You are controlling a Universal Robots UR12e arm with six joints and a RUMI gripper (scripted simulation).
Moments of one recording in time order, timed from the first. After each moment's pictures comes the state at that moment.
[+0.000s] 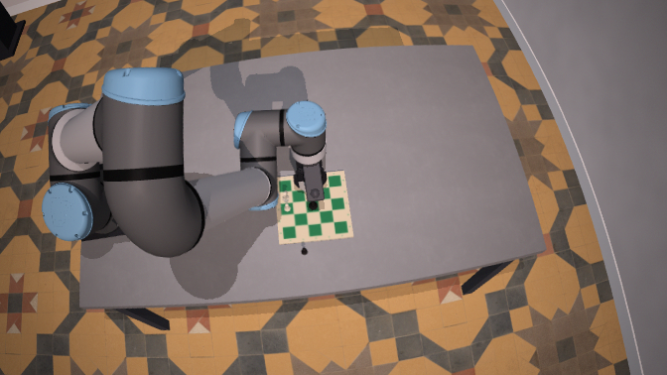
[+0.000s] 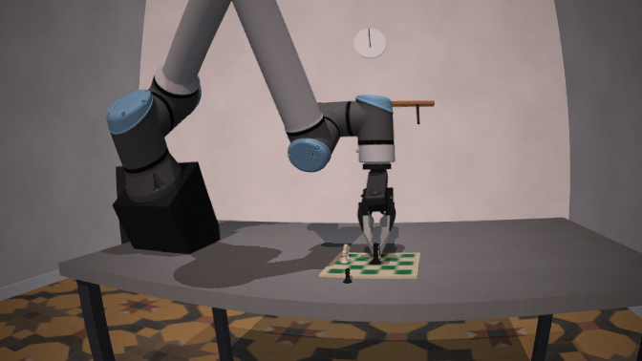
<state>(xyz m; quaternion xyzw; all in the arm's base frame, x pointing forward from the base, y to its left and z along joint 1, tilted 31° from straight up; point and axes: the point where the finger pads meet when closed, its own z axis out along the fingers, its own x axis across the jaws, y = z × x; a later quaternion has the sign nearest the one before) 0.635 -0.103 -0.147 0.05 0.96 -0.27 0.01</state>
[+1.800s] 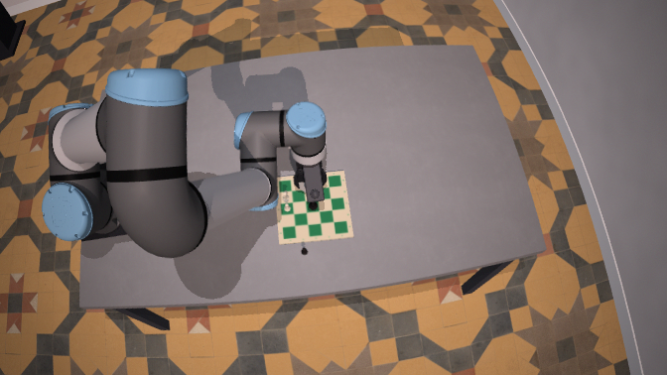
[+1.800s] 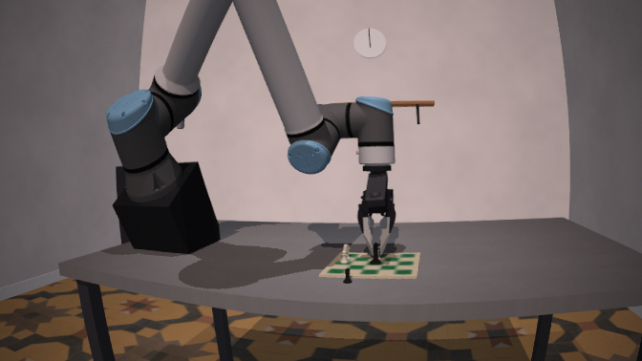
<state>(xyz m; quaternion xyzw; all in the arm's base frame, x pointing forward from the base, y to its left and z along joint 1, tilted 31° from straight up) 0.635 -0.105 -0.150 0.05 0.96 -0.27 0.01</state>
